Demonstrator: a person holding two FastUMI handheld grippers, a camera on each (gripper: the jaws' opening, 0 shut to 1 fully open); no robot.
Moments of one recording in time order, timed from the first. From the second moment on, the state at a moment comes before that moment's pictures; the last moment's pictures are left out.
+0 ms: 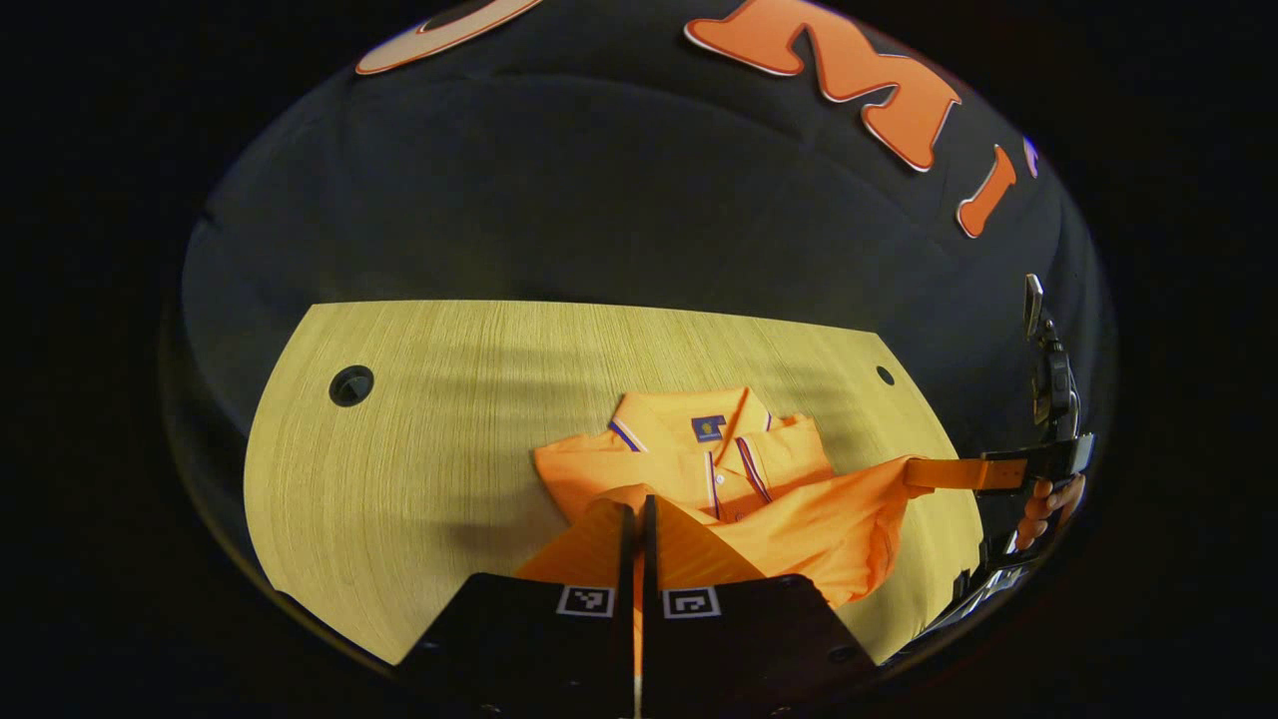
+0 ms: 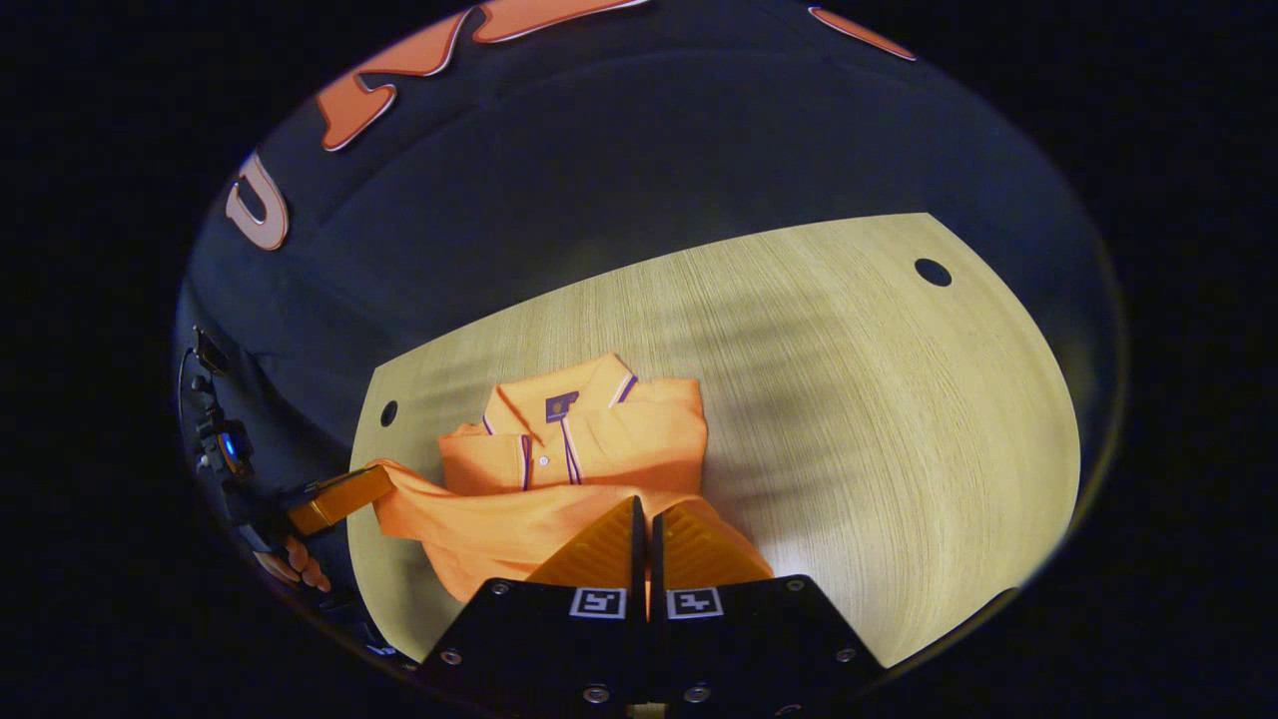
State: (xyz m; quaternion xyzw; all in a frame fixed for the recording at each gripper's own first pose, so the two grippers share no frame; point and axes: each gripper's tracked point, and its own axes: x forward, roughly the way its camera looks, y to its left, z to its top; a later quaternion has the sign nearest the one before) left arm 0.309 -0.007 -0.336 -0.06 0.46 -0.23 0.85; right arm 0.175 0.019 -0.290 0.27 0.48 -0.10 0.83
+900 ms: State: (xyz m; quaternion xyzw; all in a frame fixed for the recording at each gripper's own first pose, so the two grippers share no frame) left arm 0.364 0.008 -0.309 0.01 0.41 -0.14 0.90; right arm 0.223 -0.029 -0.257 0.20 0.38 -0.14 0.89
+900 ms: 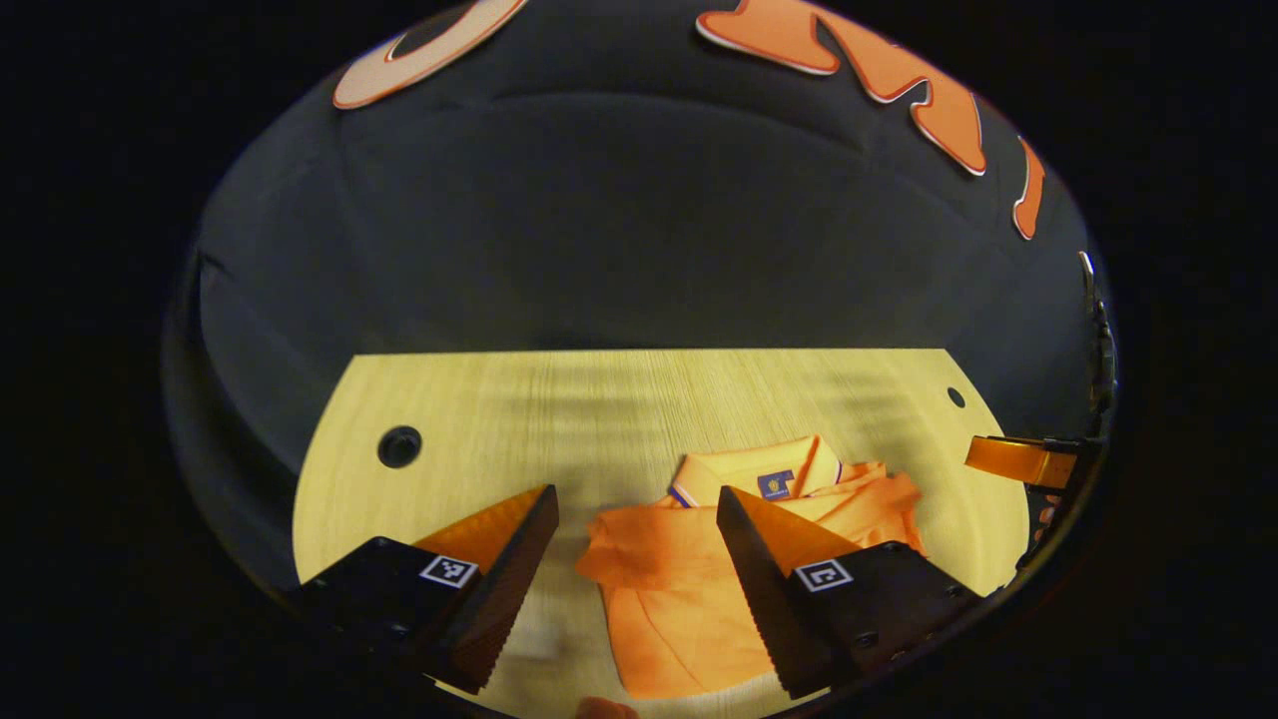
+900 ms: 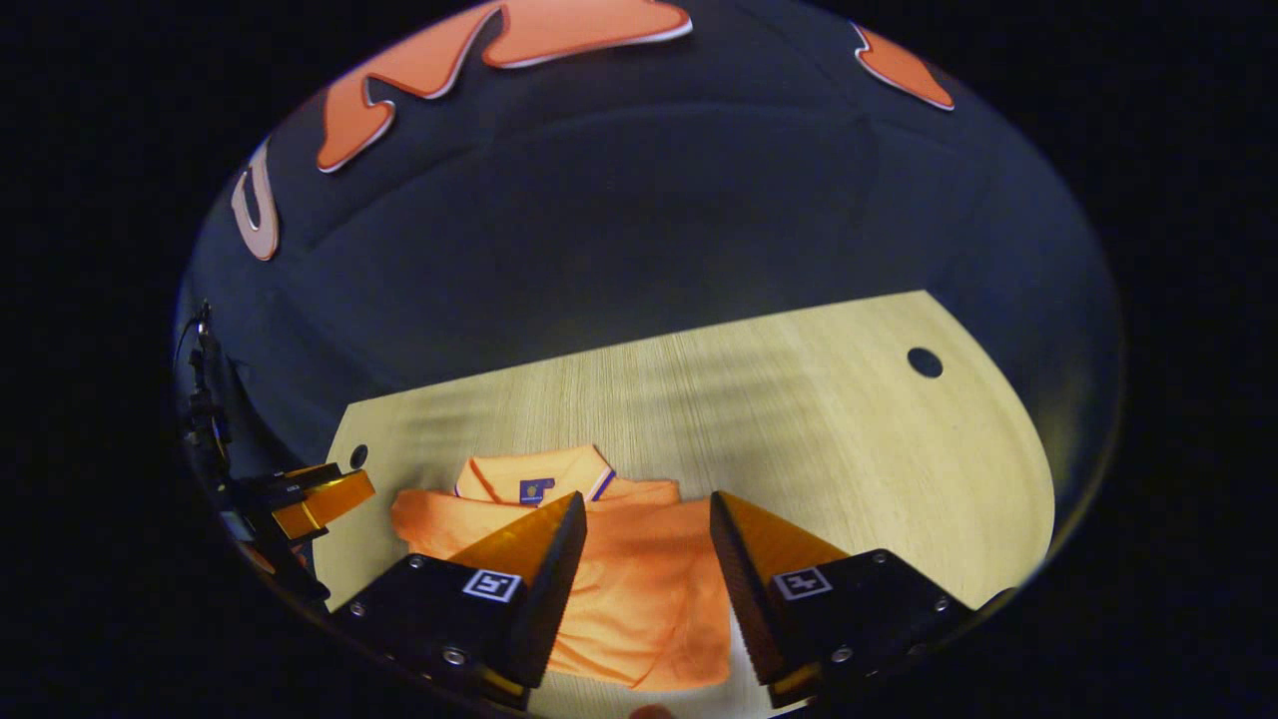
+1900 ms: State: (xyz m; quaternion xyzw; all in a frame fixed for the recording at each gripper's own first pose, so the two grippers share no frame) left arm 0.071 -0.024 -0.049 -0.04 0.12 -0.09 0.99; right arm 0.008 0.034 -0.043 0.07 0.10 -0.05 0.99
